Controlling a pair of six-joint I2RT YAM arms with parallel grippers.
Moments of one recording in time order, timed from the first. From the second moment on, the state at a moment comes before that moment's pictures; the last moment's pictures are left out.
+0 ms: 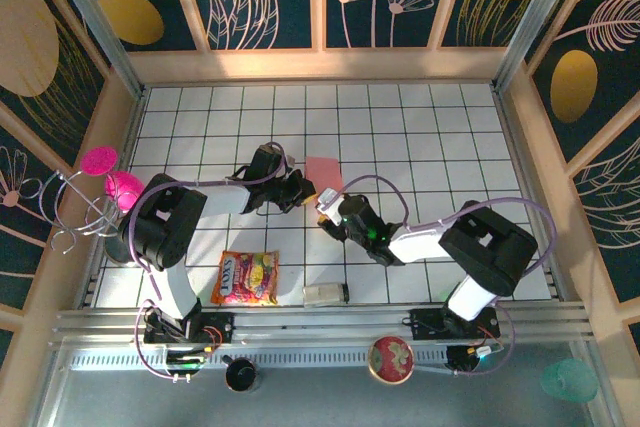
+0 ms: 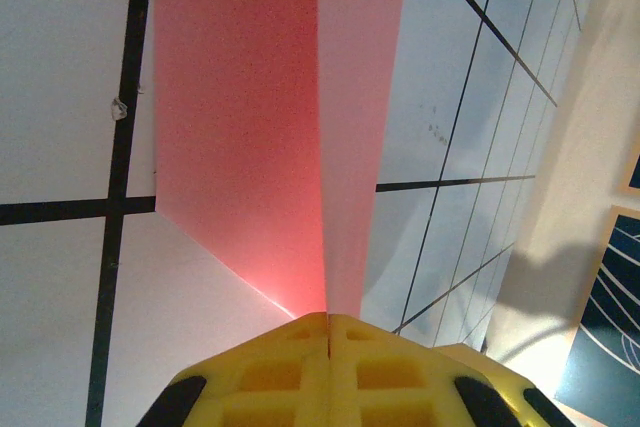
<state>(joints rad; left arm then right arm) -0.52 1.81 0.87 0.17 0.56 -1.11 0.93 1.61 0.52 0.51 0.23 -0.20</state>
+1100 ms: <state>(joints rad) -0.47 1.66 0.85 0.08 0.44 -1.05 0.94 1.57 0.52 0.50 0.03 -0.15</state>
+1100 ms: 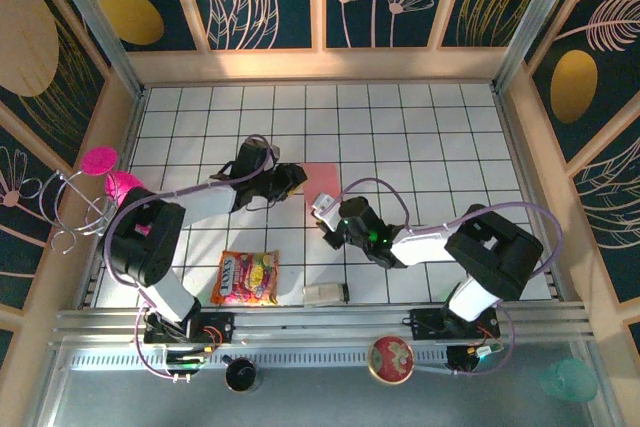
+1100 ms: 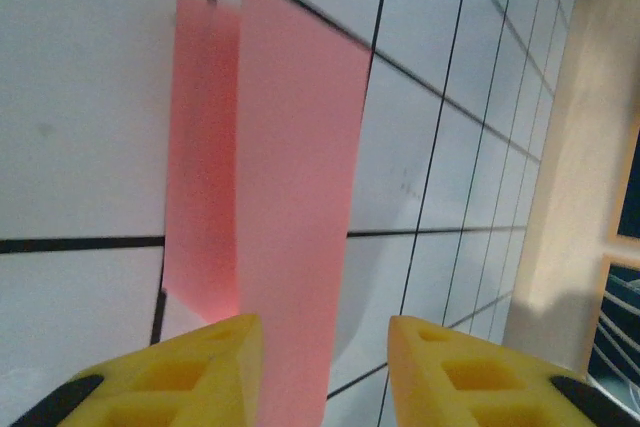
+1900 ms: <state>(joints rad) -0.52 1.99 1.15 -0.09 0.39 -0.86 0.89 1.62 0.59 0.43 -0.19 0.14</state>
